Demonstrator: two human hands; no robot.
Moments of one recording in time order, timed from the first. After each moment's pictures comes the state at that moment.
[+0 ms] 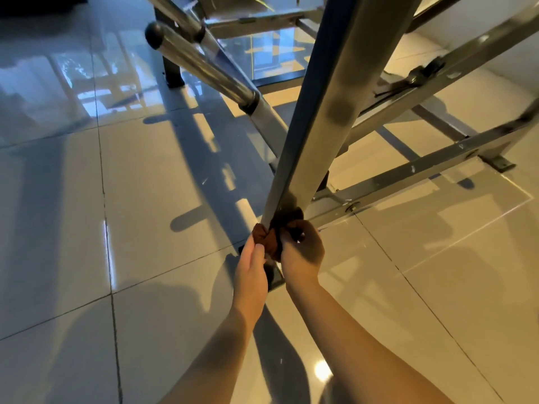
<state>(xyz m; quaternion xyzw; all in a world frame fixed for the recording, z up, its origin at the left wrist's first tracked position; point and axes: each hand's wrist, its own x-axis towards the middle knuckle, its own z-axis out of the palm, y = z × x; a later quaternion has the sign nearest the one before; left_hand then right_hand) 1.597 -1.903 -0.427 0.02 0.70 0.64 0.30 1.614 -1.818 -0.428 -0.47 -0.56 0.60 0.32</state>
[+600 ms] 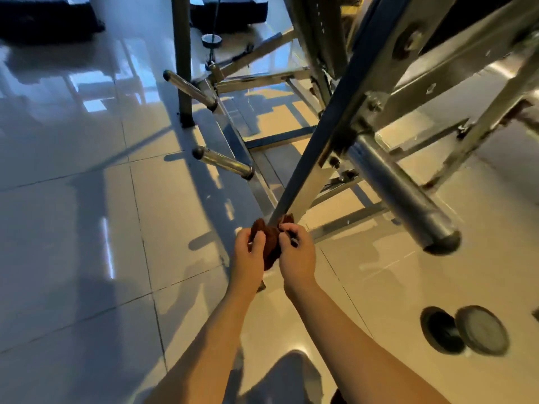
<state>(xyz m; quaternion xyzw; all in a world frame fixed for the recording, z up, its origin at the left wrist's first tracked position) 1.614 -1.913 -0.062 0.05 0.76 0.60 0.25 1.658 -1.837 -0.061 -0.44 -0.63 0.58 0.25</state>
